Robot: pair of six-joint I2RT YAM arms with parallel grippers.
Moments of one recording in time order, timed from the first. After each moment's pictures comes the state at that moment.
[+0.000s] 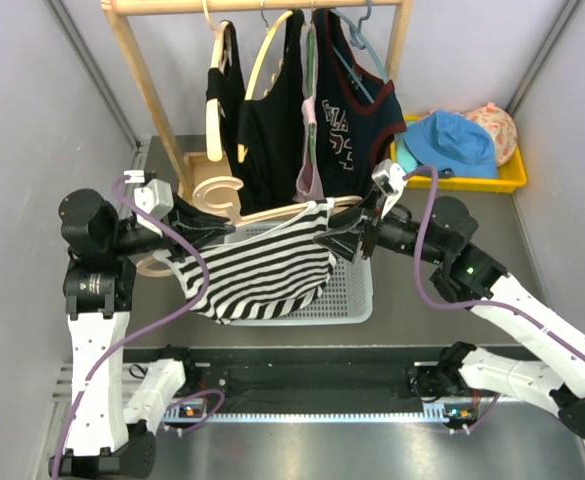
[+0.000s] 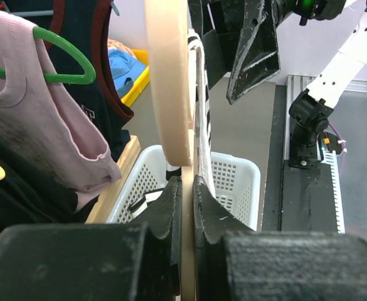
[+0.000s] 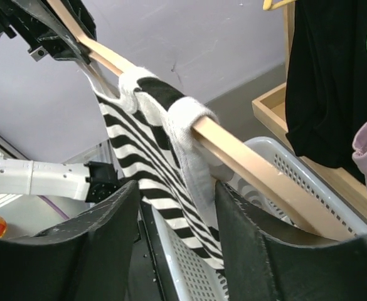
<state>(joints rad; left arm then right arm) 0.04 0.82 1.21 -0.35 1.35 0.05 0.76 0.95 0.97 0.04 -0.45 0.35</state>
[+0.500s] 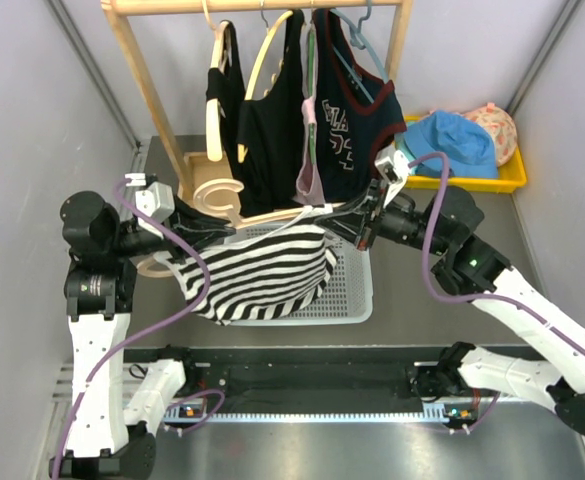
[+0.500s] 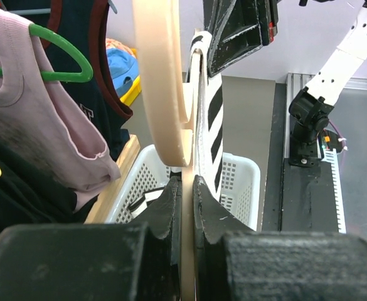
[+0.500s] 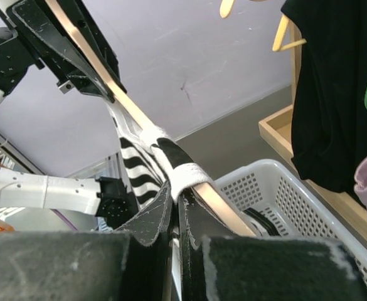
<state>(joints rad) 0.04 0.81 1.19 -0.35 1.35 0.06 0.76 0.99 1.07 0.04 -0.47 0.35</state>
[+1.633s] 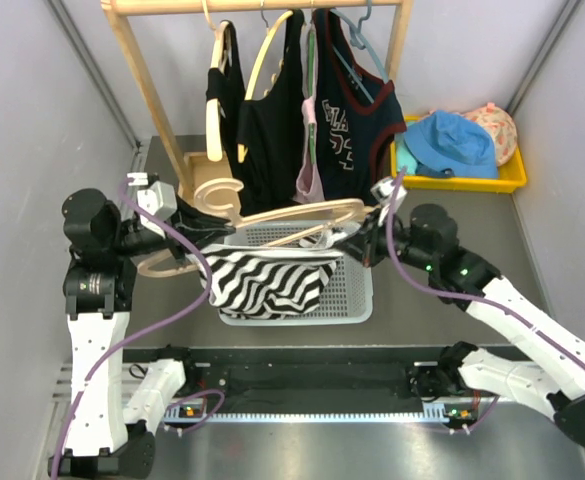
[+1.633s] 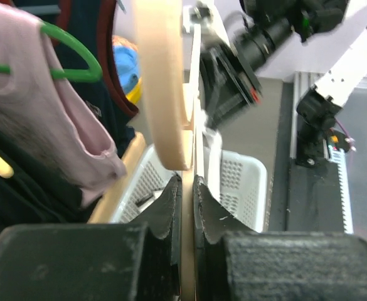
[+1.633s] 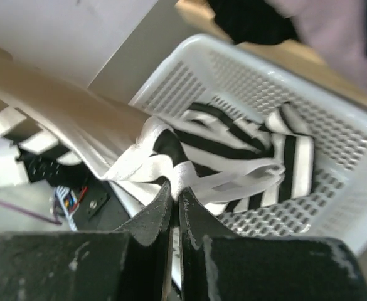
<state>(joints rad) 0.03 0.82 1.21 -0.44 1.32 0.14 0.66 0.93 0.86 -0.20 -0.30 0.41</state>
